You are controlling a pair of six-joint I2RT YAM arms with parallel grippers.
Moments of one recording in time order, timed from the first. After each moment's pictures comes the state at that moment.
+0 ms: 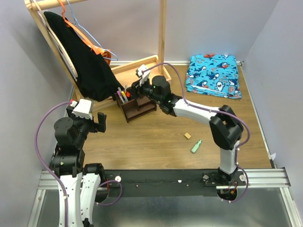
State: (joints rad) left arm 0.07 0.45 0.82 -0.61 0.26 0.11; right arm 0.82 1.96 1.42 0.49 -0.16 -0.01
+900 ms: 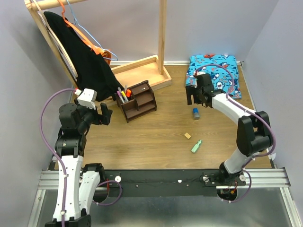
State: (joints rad) left arm 0.07 0.64 0.83 -0.52 0.39 0.02; right arm 0.31 1.66 1.15 -0.32 0.19 0.07
